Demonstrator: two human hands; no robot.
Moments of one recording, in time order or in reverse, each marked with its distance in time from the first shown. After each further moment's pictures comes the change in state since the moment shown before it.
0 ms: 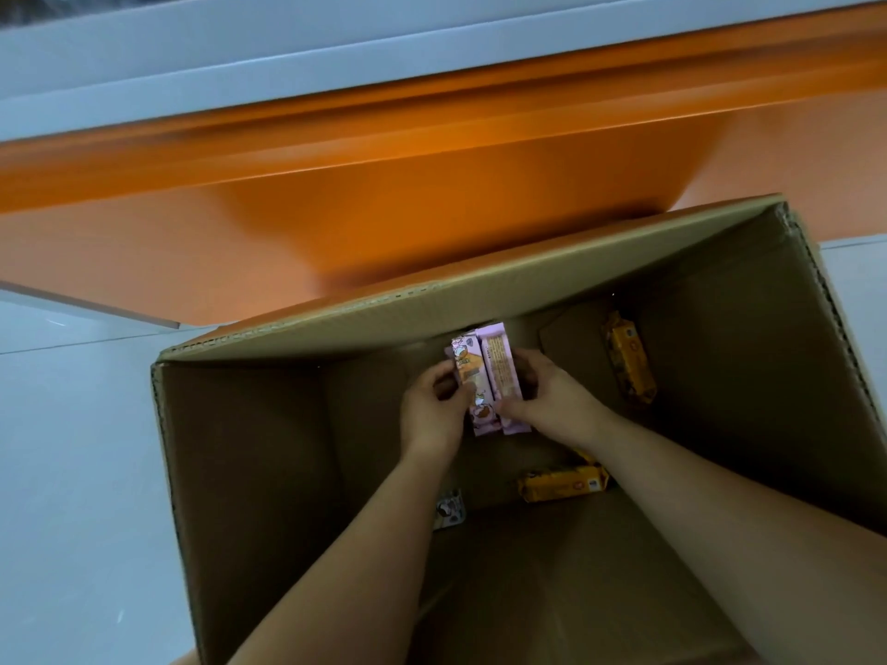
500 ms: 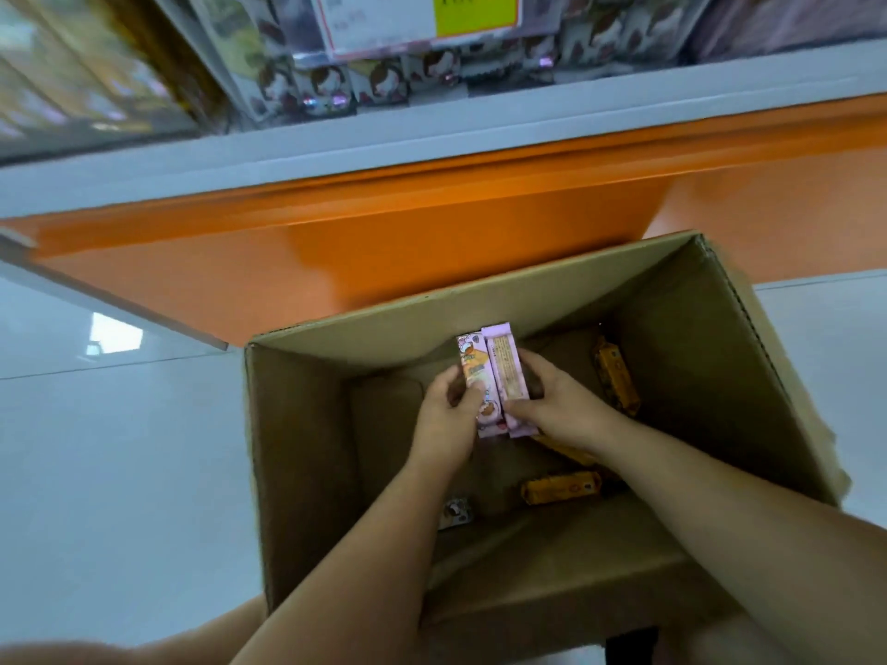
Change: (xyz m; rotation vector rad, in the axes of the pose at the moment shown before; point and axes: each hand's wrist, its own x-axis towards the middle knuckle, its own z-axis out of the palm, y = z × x) left_hand -0.052 0.033 -0.016 -0.082 -0.098 0.147; right_hand -0.046 -0.035 -0.002 0.162 -0.012 -0.076
